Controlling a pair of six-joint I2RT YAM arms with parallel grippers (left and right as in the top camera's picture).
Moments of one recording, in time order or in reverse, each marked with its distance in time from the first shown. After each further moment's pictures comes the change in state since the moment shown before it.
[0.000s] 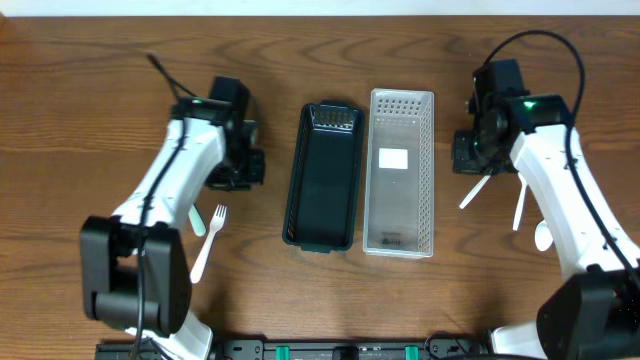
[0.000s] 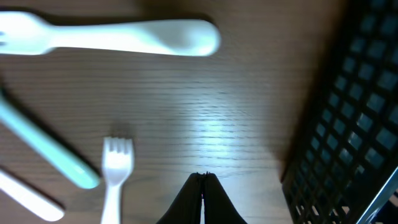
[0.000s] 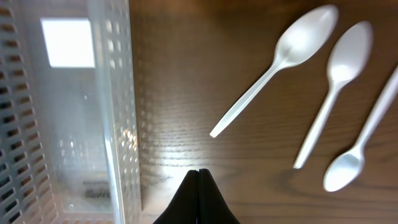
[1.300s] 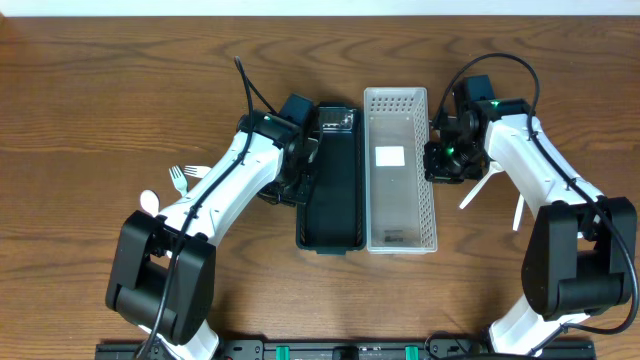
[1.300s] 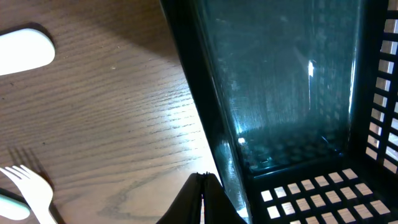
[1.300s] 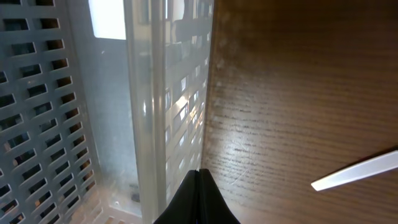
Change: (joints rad) left arm -0.256 0.009 0.000 0.030 0.024 0.005; right arm -0.002 0.188 -0.065 0.156 -0.316 -0.103
